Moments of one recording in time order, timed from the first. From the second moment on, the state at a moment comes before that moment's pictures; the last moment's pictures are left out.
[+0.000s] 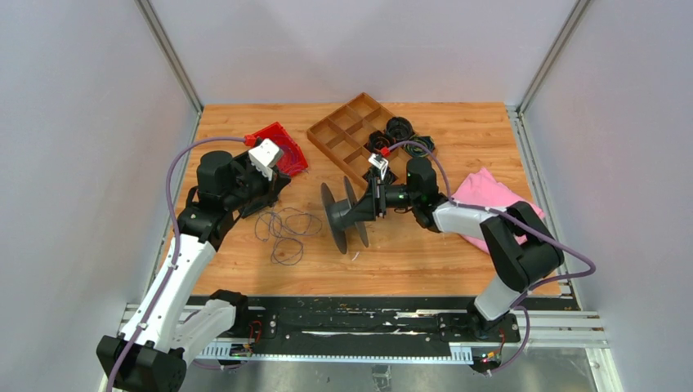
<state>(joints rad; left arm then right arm) -0.22 0.90 0.88 -0.32 0.49 0.23 0.54 1.64 0.76 0.67 -1.04 0.77</state>
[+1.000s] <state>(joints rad) -0.22 0.89 0.87 -0.32 0.51 0.23 0.49 1.61 0.83 0.33 -1.07 0.60</state>
